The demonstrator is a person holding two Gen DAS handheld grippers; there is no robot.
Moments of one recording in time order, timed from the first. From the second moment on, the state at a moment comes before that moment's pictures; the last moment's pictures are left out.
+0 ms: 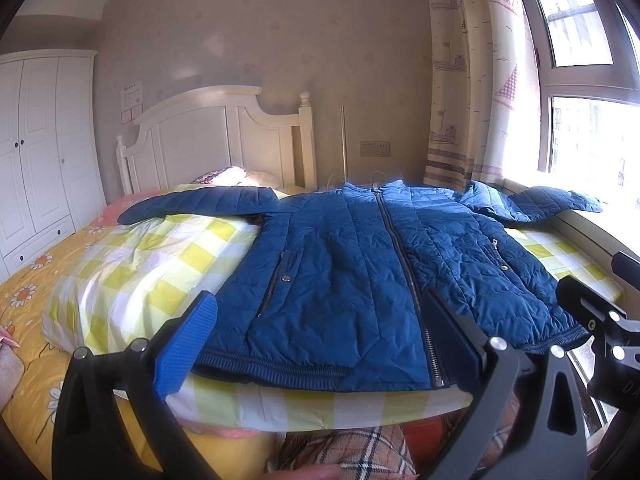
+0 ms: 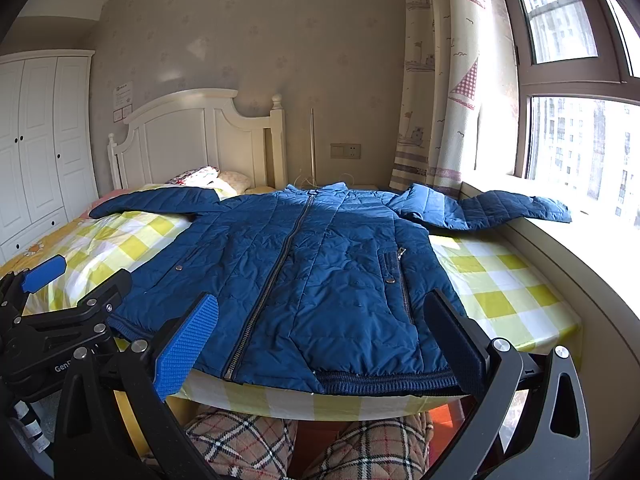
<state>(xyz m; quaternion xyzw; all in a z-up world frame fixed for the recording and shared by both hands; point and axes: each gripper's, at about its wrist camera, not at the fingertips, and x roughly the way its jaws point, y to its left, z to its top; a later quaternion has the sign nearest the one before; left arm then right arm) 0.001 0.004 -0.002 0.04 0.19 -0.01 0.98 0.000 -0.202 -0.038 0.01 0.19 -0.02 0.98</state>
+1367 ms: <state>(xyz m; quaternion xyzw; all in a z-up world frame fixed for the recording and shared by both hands) 0.004 0.007 -0.010 0.04 0.21 -0.02 0.98 0.003 -0.209 -0.046 0.03 0.19 0.00 0.98</state>
